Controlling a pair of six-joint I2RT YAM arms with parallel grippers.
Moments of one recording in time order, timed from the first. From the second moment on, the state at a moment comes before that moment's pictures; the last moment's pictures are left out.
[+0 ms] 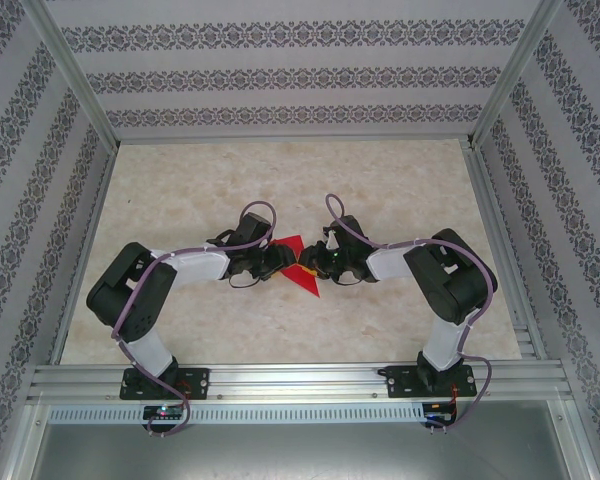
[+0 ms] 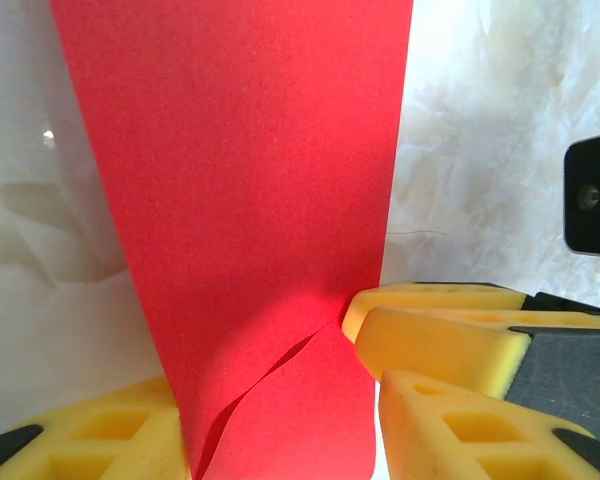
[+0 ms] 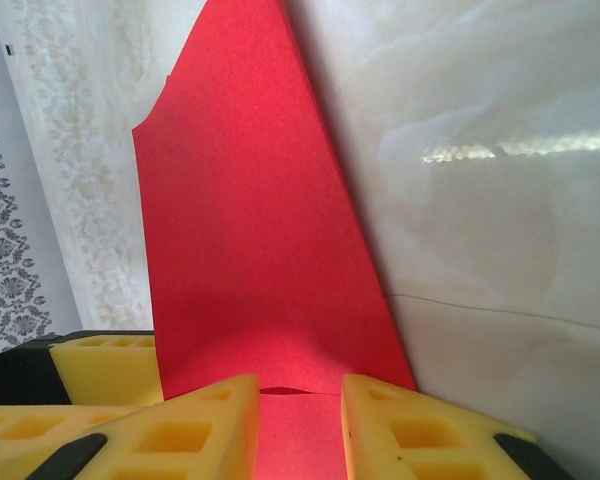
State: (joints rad) left arm -0.60 1.70 0.84 -0.06 0.36 -1.03; right arm 0.55 1.82 0.74 0.26 -0.53 0.99
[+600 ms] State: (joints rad) left arm -0.62 1.70 0.84 -0.03 0.33 -1.08; right arm 0.54 1.67 0.70 0.19 -0.42 0.71
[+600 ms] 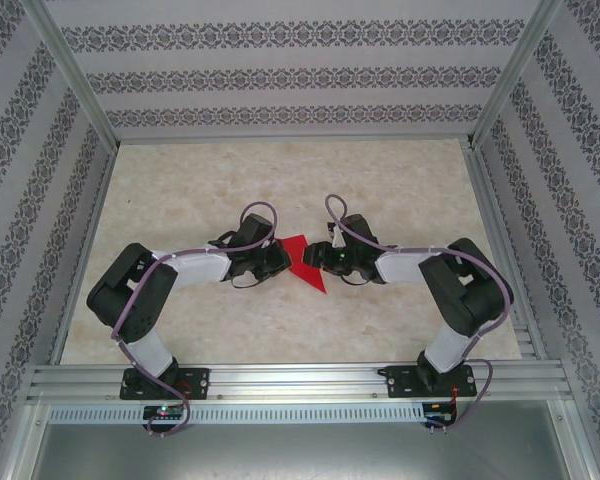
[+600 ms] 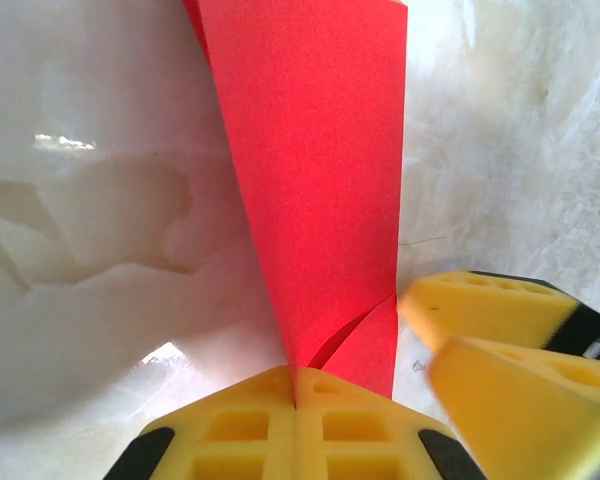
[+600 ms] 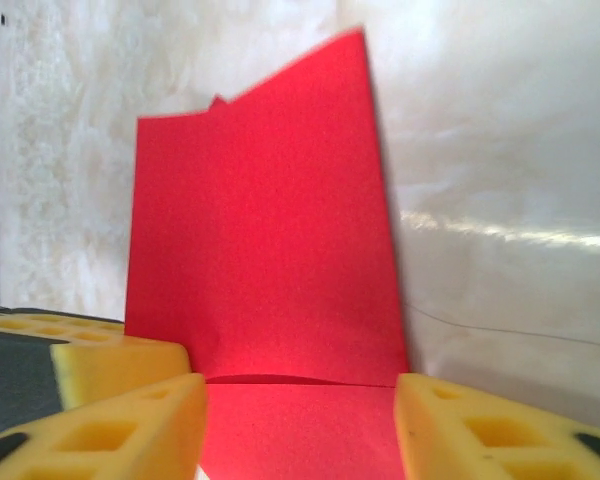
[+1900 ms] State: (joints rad) left arm -0.62 1.68 0.96 -0.21 0.33 -1.08; right arm 1.01 1.67 0.54 0.52 0.45 -0.19
